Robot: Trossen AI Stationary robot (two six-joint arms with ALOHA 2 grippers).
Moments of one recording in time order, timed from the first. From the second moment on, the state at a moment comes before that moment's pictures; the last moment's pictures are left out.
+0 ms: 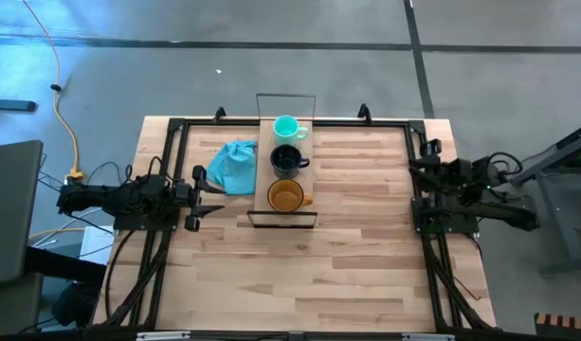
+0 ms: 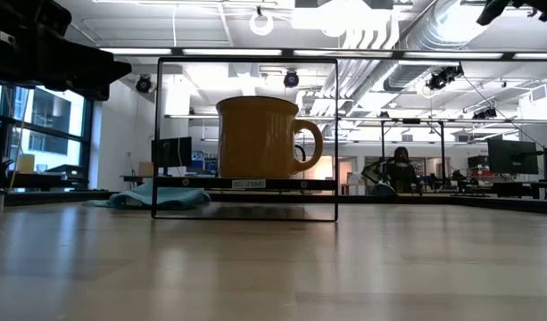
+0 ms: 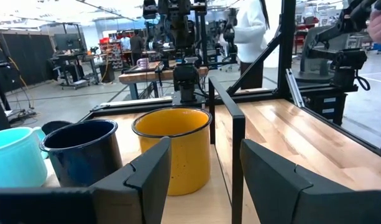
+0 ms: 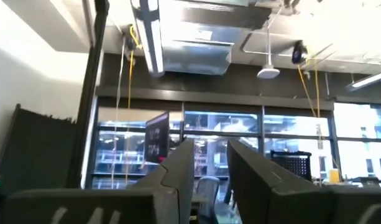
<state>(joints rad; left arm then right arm) 0.07 0.01 0.01 0.01 -0.01 0.10 -0.14 0.00 0.23 0.38 -0.08 -0.02</state>
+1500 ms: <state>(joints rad) 0.07 0.01 0.01 0.01 -0.01 0.10 0.06 0.00 0.23 0.28 0.02 -0.01</state>
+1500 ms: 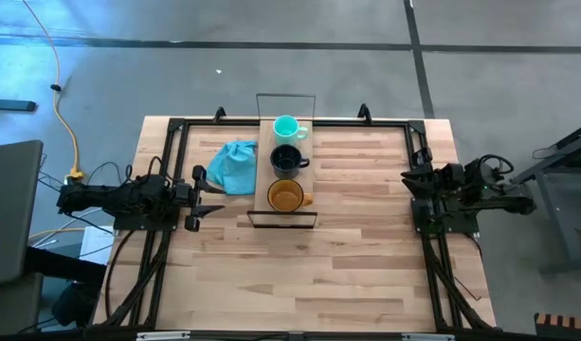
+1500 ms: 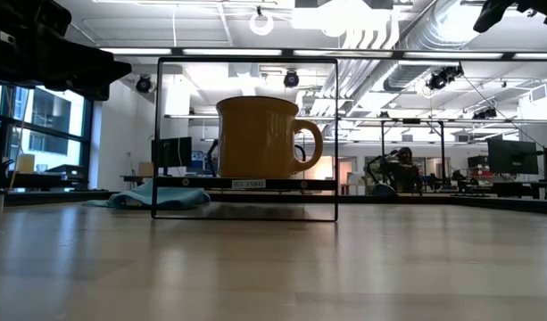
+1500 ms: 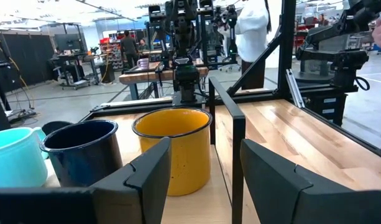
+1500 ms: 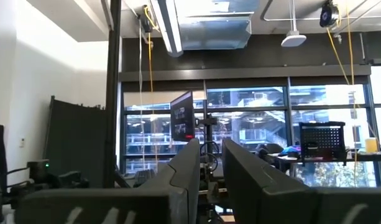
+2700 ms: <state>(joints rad) 0.07 0.01 0.01 0.01 -0.01 0.10 0.12 0.00 0.22 0.05 0.23 -0.06</state>
